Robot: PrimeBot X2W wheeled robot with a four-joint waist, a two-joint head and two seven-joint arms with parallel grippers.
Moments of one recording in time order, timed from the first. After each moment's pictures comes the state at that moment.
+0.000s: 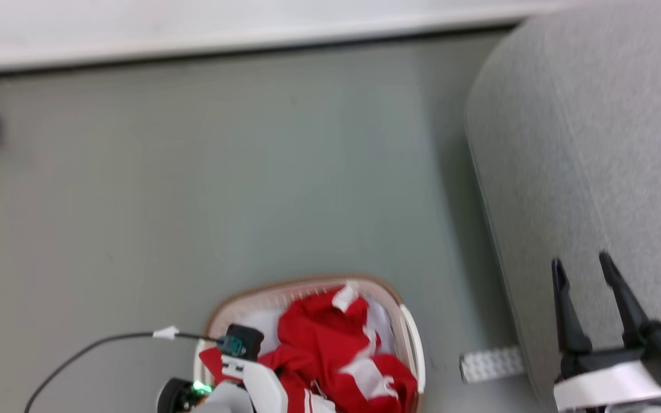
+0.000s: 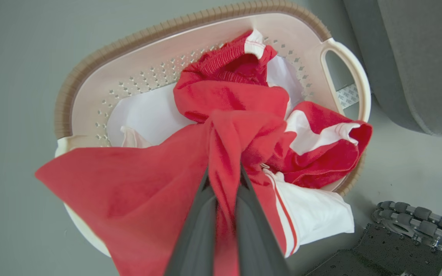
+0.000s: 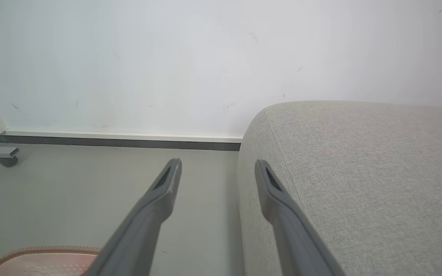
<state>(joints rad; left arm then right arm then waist) -0.60 0.05 -0.76 1.16 -0.55 -0.06 -0.04 -0.17 -0.07 0.03 0.17 0.17 0.13 -0.26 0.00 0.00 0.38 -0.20</state>
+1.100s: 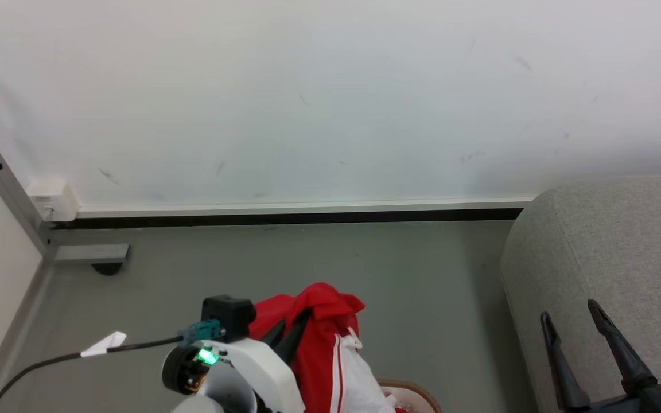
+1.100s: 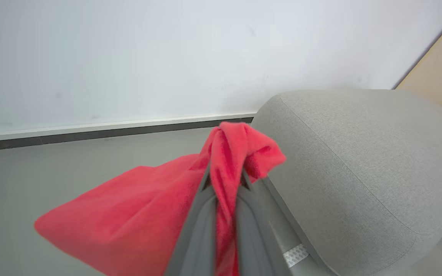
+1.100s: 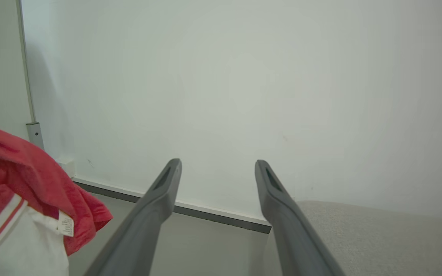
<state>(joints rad) -0.33 0.28 -0.66 0.19 -0.66 0.13 0.06 0.03 -0.14 0.08 0.05 0.15 0.13 -0.26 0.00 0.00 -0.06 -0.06</state>
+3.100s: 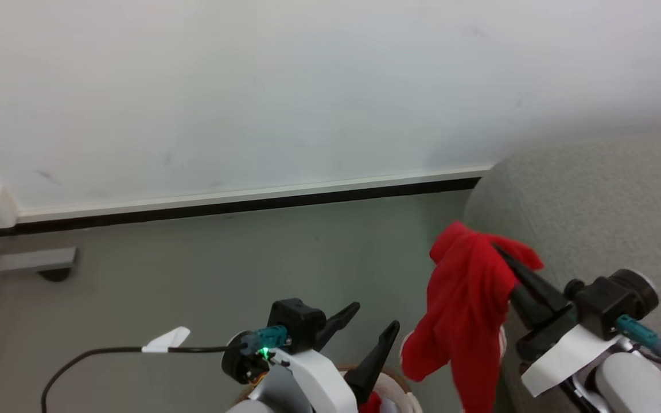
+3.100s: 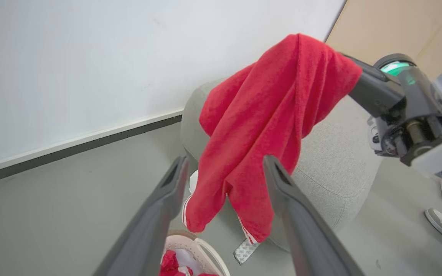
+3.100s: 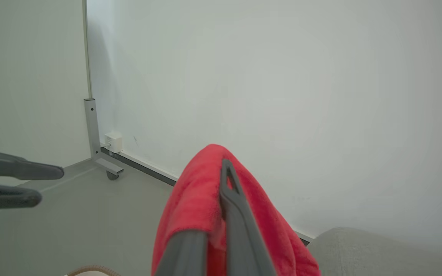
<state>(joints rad) -0.38 0.24 -0.81 0.07 -0.62 0.10 0.09 -0.45 -0.38 0.64 0.31 0.49 0.13 -0.26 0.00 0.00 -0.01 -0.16</state>
